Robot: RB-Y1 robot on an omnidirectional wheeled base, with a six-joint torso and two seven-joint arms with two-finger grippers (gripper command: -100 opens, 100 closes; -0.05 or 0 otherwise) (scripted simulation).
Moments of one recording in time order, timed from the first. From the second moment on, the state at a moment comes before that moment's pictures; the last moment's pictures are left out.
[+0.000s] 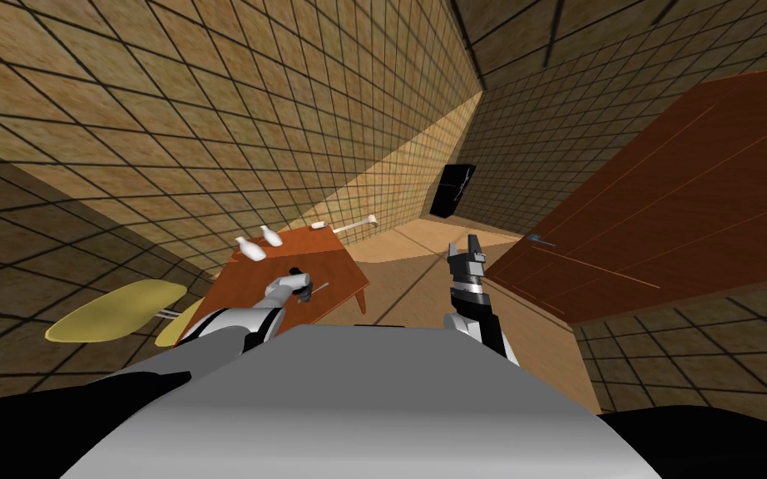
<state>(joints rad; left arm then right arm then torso) -0.42 0.52 0.12 -0.56 0.35 0.82 -0.02 0.54 -0.04 0.01 -2.33 -0.06 -0.36 -0.01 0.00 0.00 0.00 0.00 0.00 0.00</state>
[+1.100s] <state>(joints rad) -0.45 0.51 0.12 -0.42 0.35 0.77 -0.02 0.54 -0.04 0.01 -2.33 -0.06 -0.36 -0.01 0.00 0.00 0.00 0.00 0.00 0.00</state>
